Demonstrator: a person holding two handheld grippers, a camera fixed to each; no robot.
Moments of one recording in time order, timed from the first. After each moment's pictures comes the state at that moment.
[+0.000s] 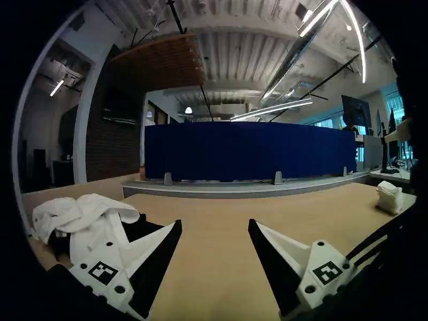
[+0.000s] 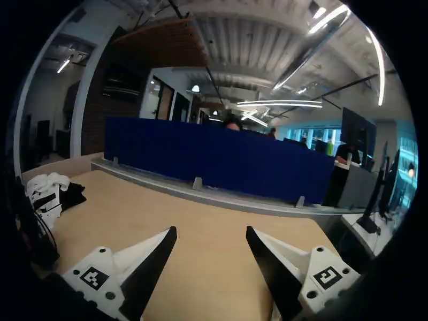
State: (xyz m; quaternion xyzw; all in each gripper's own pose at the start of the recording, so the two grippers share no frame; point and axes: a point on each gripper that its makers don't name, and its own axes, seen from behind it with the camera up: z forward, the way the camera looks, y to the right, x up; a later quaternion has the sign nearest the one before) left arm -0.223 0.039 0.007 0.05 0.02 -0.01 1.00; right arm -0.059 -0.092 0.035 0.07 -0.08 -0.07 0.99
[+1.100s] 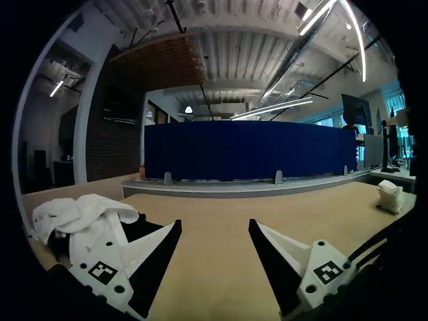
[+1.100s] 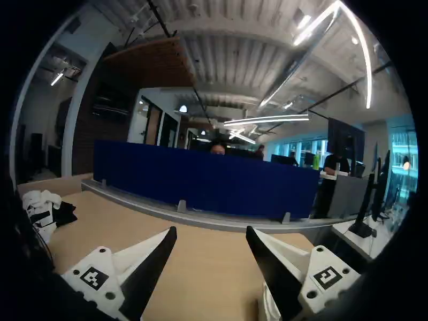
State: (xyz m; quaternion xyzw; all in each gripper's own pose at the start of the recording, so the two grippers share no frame) left arm -0.224 0.037 0.012 0.06 0.02 -0.01 1.00; right arm -0.017 -0.048 0.032 0.03 0.00 -0.05 1.00
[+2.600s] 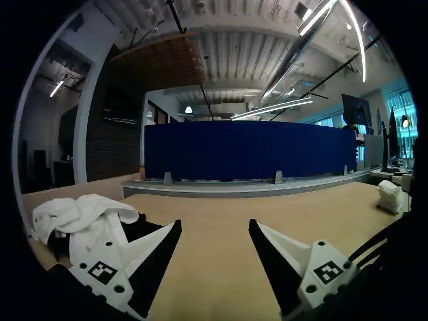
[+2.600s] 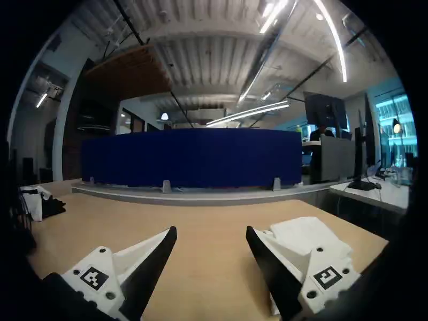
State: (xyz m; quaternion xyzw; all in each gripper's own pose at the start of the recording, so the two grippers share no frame) left arm -0.226 0.027 0.014 0.06 0.02 -0.01 1.00; right arm -0.167 0.008 0.025 0.00 0.02 0.02 1.00
